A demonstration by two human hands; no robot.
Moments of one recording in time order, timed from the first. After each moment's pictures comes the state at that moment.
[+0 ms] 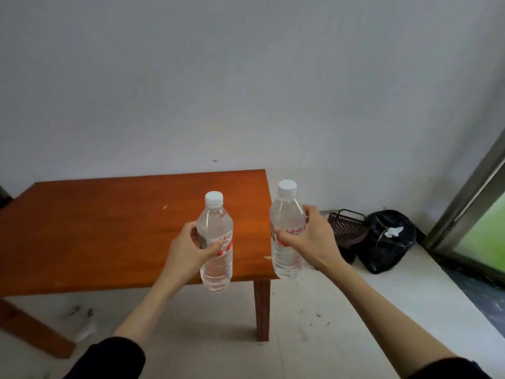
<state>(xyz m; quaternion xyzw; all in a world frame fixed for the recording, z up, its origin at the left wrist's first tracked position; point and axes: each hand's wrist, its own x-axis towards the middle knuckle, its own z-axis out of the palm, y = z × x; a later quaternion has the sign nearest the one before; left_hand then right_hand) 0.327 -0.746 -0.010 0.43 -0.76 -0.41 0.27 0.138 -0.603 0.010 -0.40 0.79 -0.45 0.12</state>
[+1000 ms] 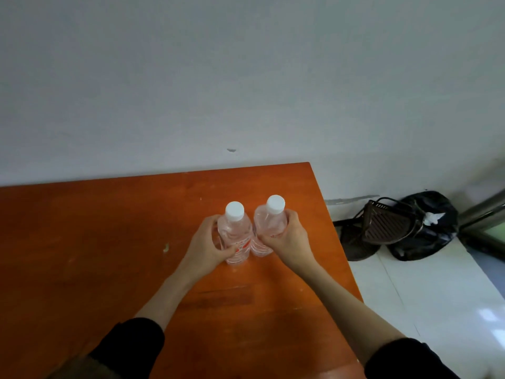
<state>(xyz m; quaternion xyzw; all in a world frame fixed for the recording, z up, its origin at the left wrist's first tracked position) 0.210 -1.148 -0.135 0.35 -0.79 -0.48 0.13 0.069 -1.030 -0.122 -0.28 0.84 -0.39 0.22</state>
